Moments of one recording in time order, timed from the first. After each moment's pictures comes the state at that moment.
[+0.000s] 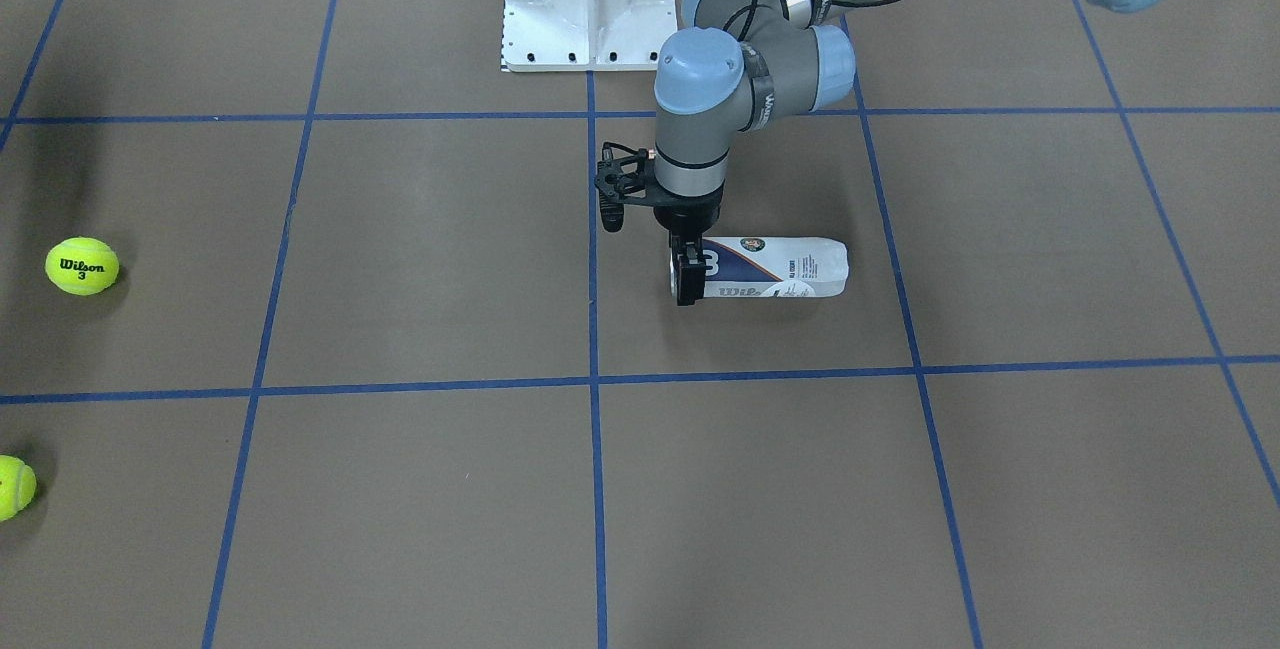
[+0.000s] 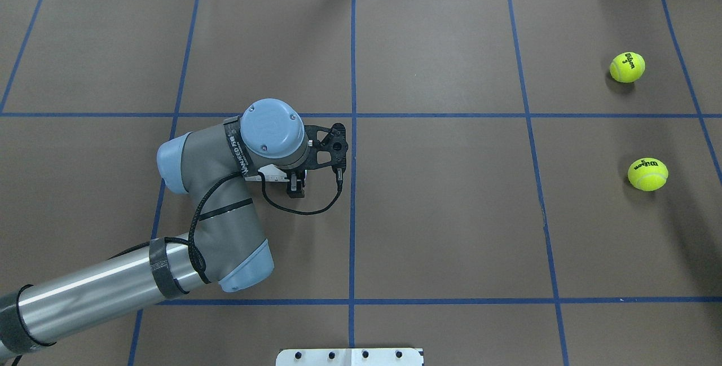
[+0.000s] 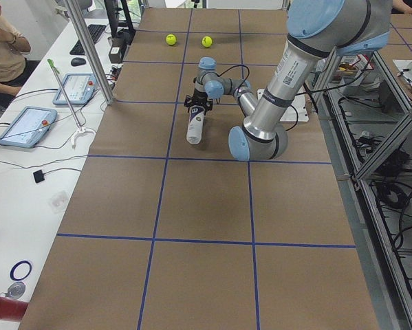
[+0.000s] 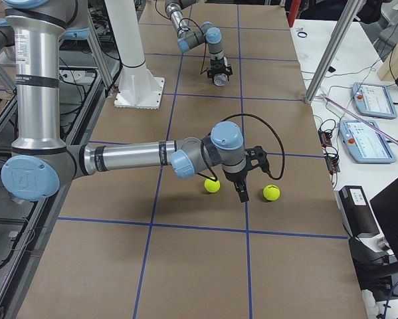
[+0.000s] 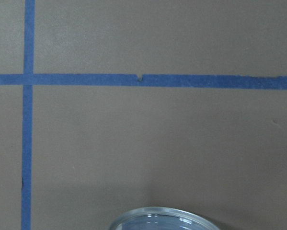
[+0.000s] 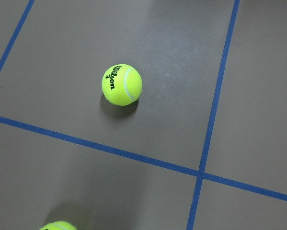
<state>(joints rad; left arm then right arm) -0.50 -2.27 -1.51 -1.72 -1.71 0.32 1.47 -1.62 1.74 -1.24 2.30 0.13</state>
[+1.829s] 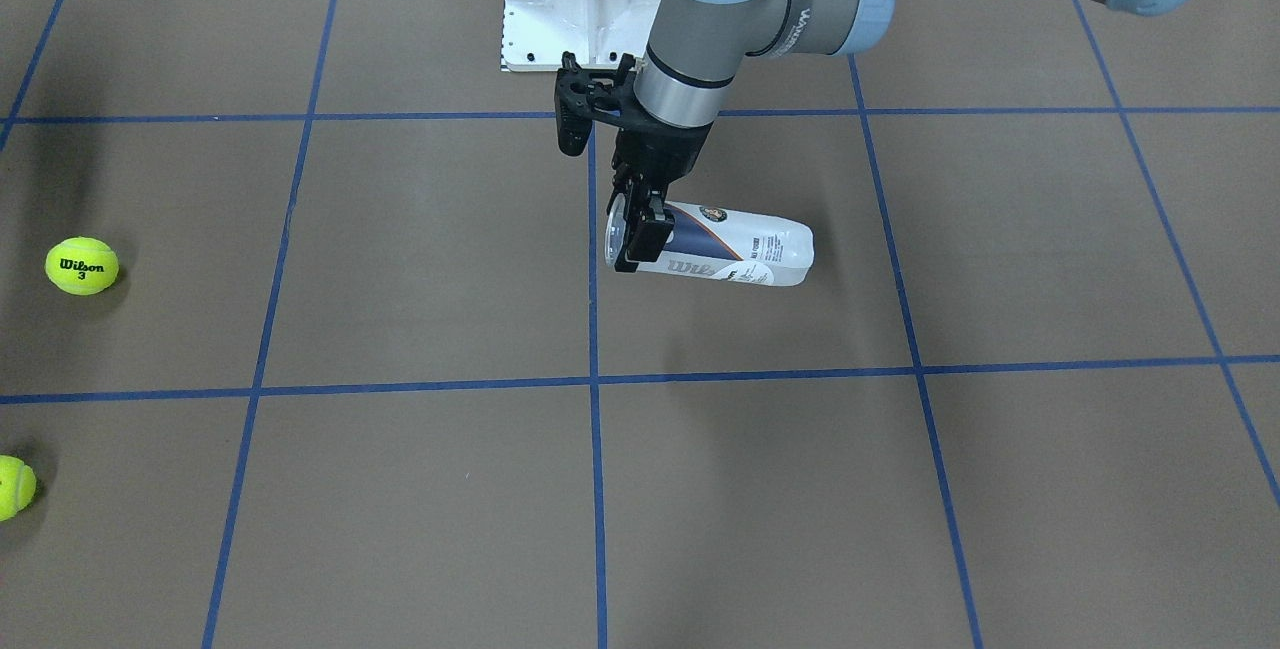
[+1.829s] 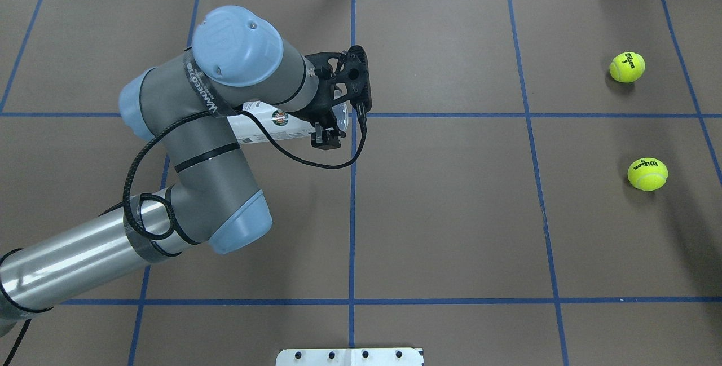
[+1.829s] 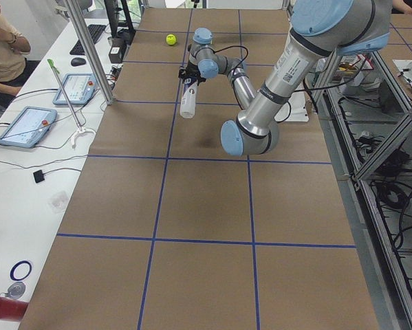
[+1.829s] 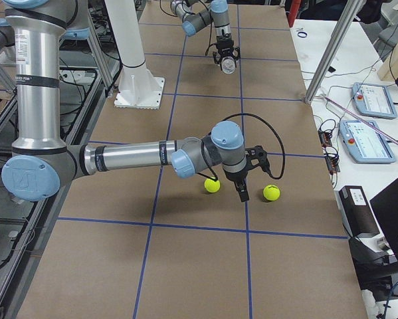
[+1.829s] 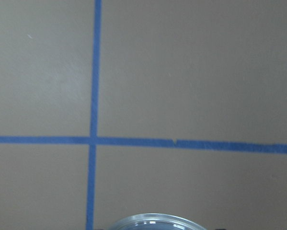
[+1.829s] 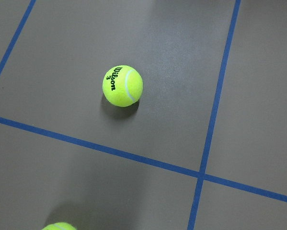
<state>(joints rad) -0.62 -2.35 -1.67 -1.84 -1.88 0.23 1.47 -1.62 1.74 -1.24 2.30 0.13</state>
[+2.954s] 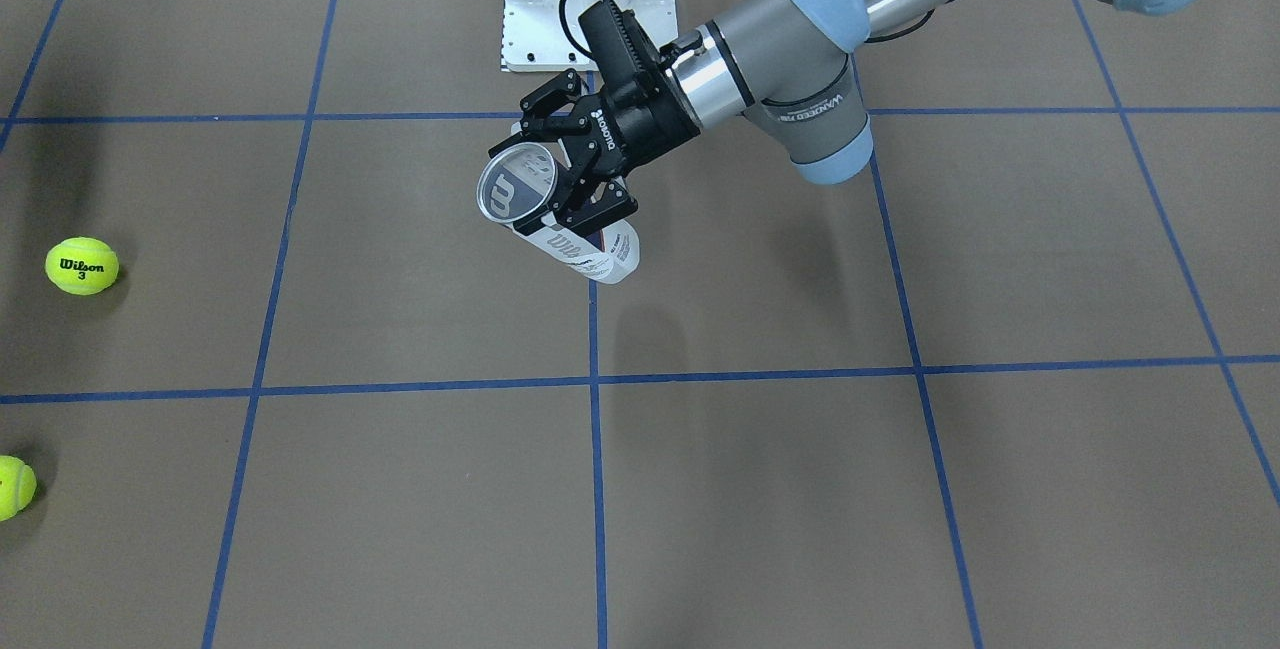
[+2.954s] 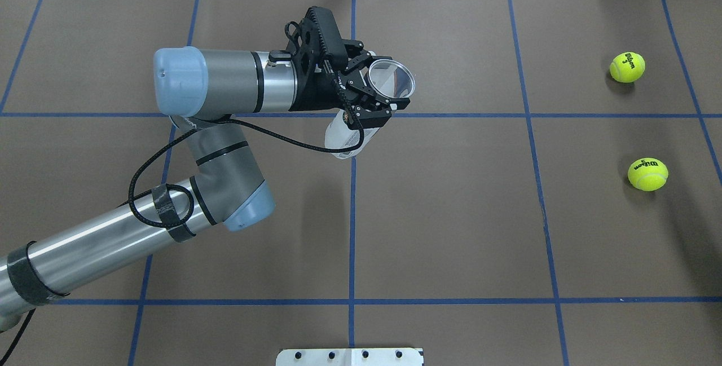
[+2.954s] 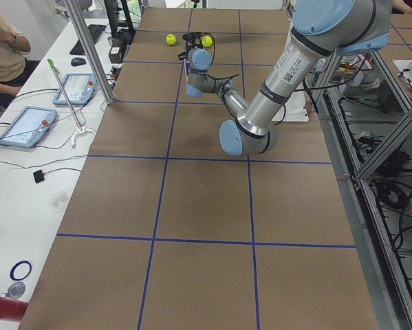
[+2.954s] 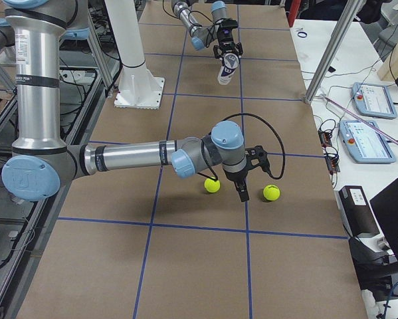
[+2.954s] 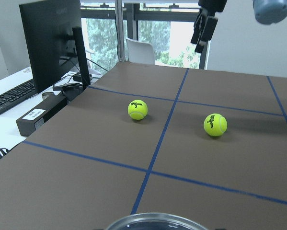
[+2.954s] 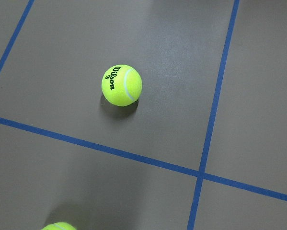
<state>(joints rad) -0.62 -2.34 -1.36 -2.99 -1.84 -0.37 1.47 -1.62 1.74 -1.24 2.30 0.13</state>
